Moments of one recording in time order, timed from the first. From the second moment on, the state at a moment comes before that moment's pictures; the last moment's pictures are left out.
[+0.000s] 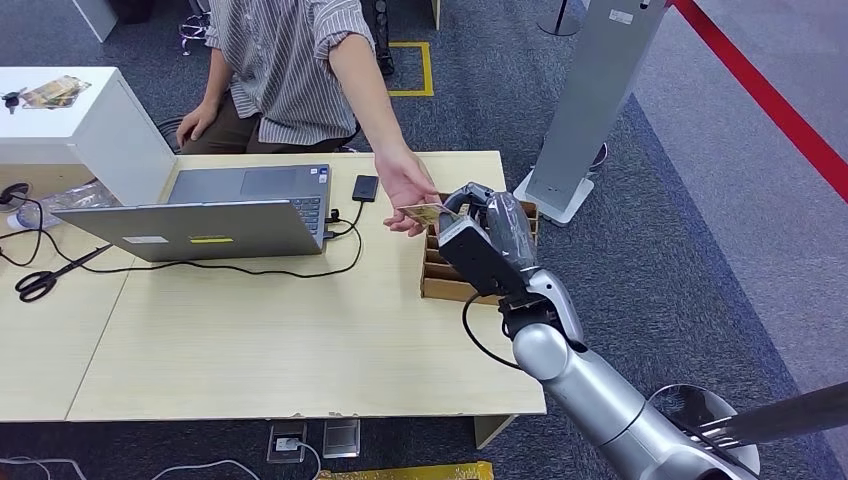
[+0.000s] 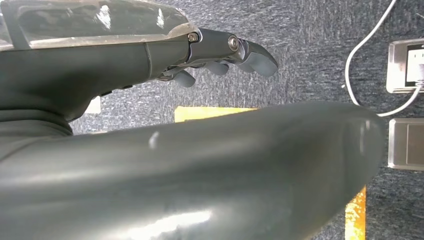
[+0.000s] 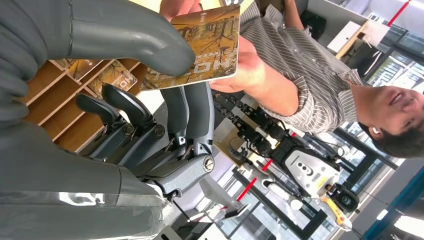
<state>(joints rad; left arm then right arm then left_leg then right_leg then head) -0.11 0.11 -1.20 -0.21 1.29 0.30 -0.17 -0.55 -0.13 0.85 -1.35 0.39 -0.52 -0.01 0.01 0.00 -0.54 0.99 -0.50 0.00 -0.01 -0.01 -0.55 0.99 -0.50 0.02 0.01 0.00</state>
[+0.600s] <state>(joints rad) -0.11 0.11 -1.20 -0.21 1.29 0.31 -0.18 -0.55 -0.13 0.86 -1.33 0.36 -0.50 -0.01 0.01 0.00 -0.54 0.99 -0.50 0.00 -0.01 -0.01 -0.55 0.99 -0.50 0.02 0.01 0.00</state>
